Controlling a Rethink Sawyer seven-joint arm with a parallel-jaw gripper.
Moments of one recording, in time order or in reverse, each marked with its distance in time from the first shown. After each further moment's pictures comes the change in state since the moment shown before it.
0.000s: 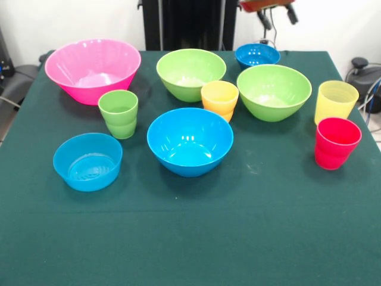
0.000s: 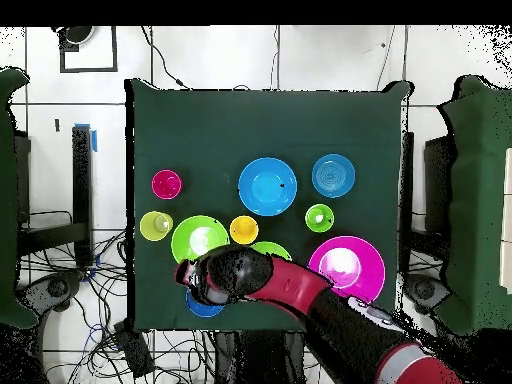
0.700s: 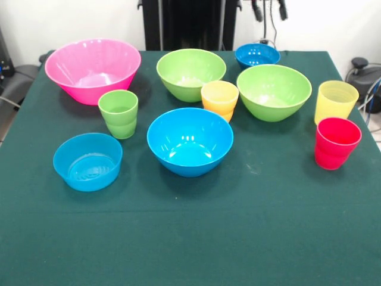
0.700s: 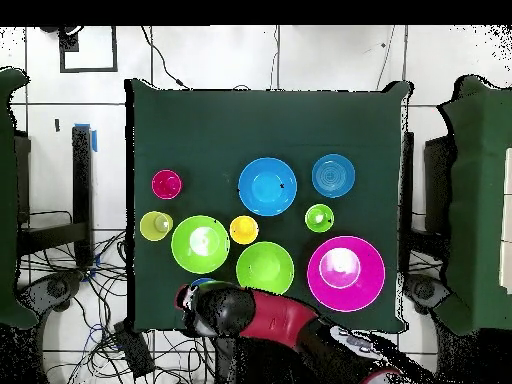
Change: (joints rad) arm 0.109 -0.057 -0.140 0.121 -0.068 -0.206 0.142
